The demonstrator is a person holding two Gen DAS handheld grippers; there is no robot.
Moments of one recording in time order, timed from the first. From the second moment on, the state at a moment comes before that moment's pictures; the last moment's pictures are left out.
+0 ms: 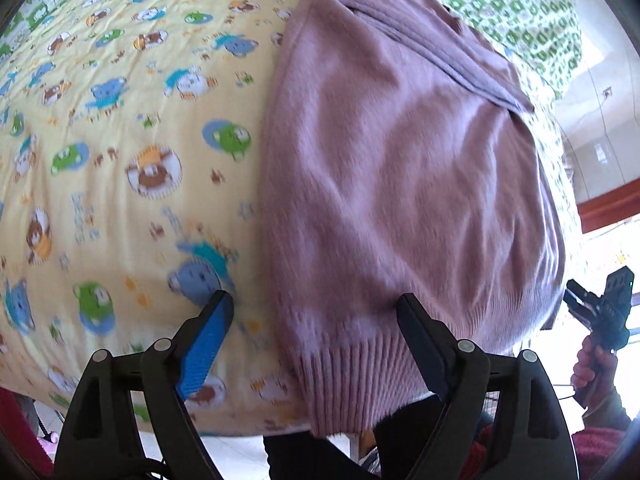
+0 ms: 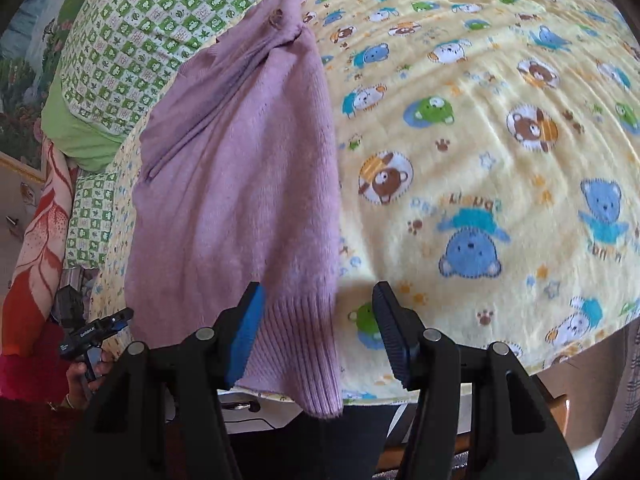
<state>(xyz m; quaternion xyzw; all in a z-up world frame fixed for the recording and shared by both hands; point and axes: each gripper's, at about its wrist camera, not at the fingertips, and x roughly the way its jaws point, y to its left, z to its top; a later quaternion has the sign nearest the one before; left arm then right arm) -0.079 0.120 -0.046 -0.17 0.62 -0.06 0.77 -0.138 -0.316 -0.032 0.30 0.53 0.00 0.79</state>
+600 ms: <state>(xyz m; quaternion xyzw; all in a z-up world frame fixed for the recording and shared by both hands) -0.093 0.098 -0.055 -0.19 0.61 -0.11 0.76 -0.147 -0.306 -0.062 0.41 0.51 0.08 0.76</state>
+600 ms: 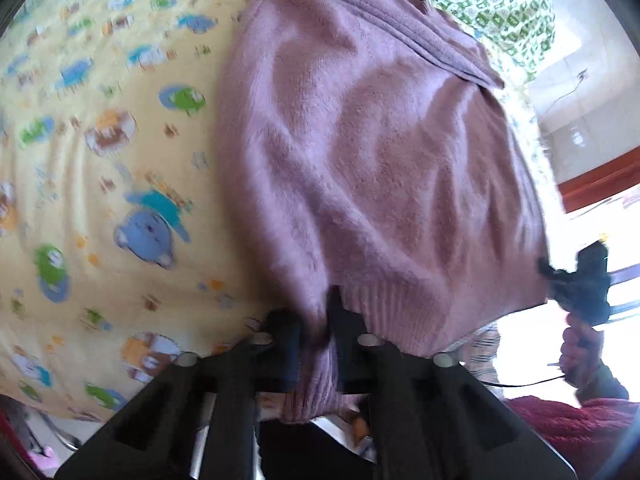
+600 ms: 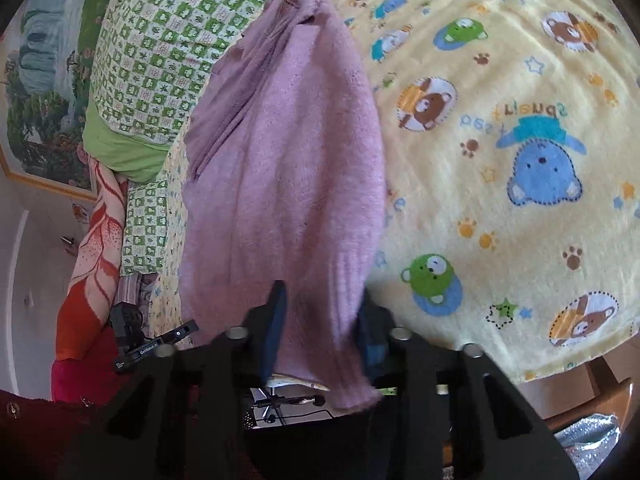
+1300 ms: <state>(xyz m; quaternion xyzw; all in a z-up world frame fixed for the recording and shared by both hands) -0.065 0.123 0.014 -0.26 0.53 -0.15 0.80 -0.148 -0.327 0.001 0.44 0.42 0.12 0.78</state>
